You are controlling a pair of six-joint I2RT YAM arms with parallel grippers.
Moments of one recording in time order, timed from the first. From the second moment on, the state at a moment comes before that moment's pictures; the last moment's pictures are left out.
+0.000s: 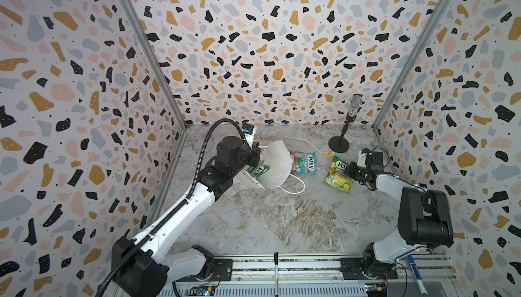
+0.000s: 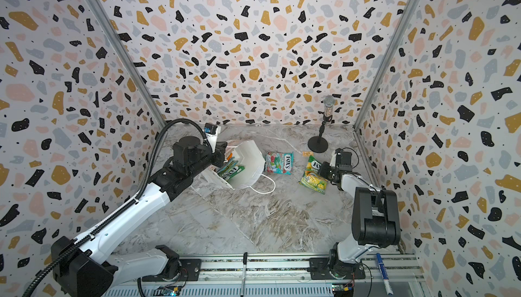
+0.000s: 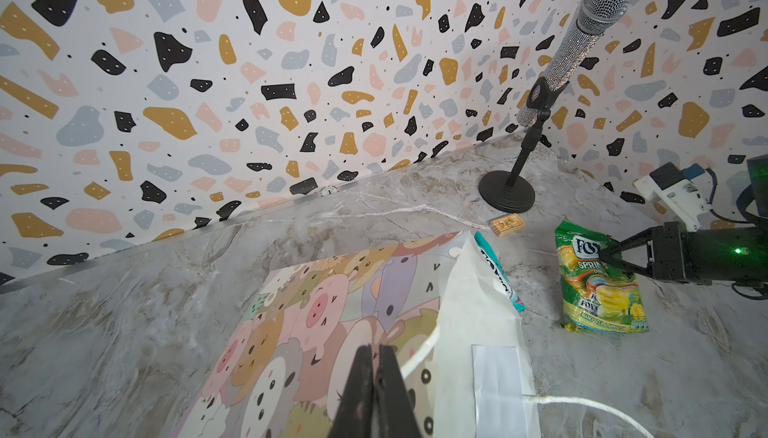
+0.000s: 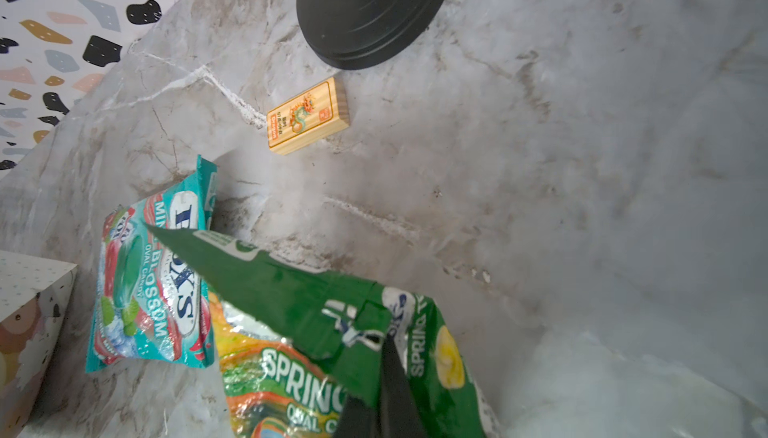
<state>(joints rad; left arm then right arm) -0.51 1.20 1.06 -0.18 -0.03 -0.06 -0.08 1.59 0.82 -0.07 -0.29 0.38</state>
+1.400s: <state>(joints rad) -0.51 1.20 1.06 -0.18 -0.03 -0.05 -0.25 1.62 0.86 0.05 -0.21 0.47</state>
